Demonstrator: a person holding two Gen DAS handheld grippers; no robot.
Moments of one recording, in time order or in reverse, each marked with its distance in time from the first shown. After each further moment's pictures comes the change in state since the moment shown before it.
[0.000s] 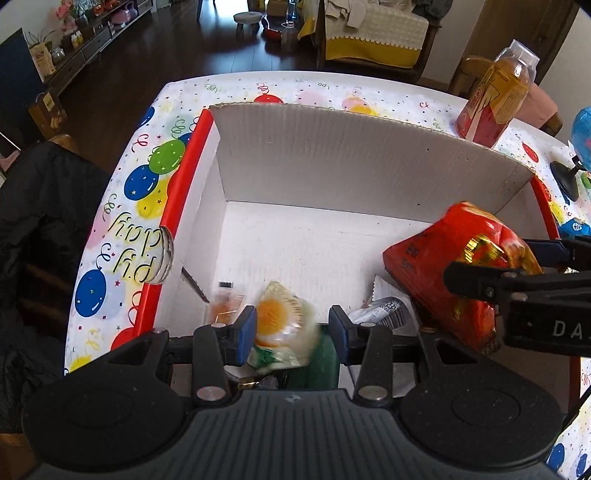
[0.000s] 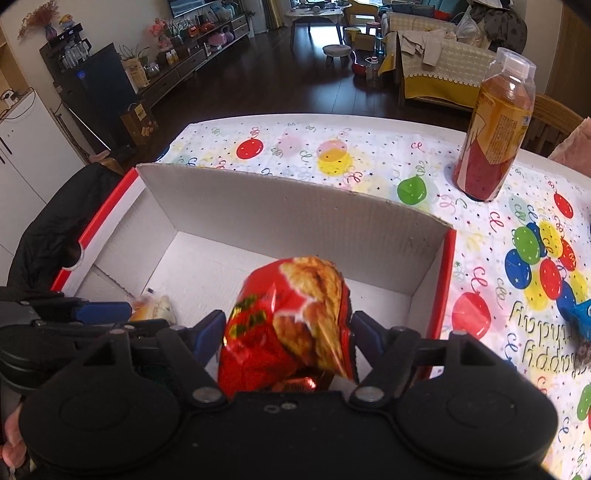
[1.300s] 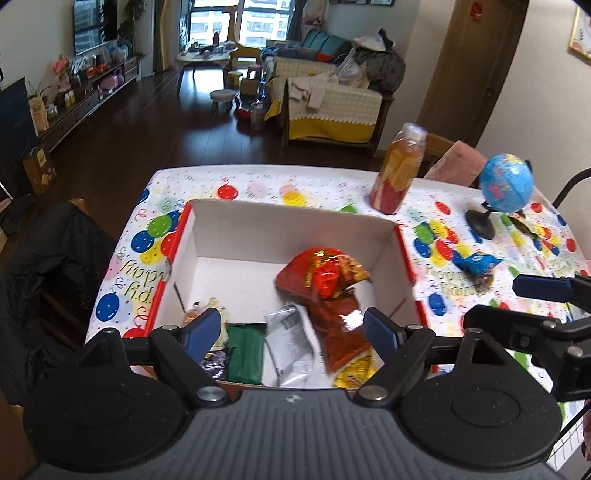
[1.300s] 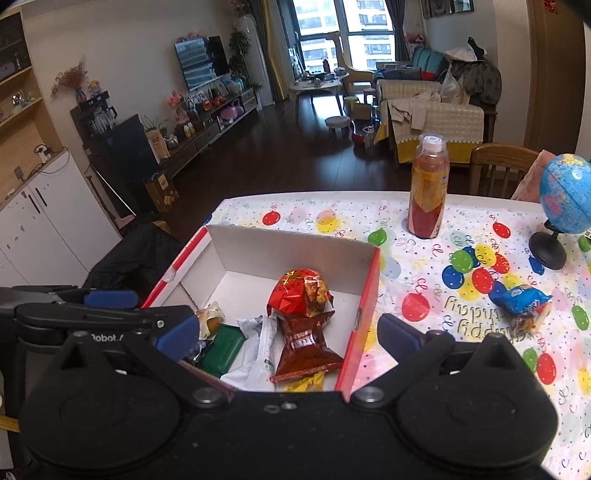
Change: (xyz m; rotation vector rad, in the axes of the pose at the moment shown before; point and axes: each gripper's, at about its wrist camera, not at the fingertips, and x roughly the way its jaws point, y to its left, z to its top) left arm -0.149 -0.045 -0.055 0.025 -0.277 -0.100; right arm -0.171 -0.006 -0.067 0.023 -0.258 0.048
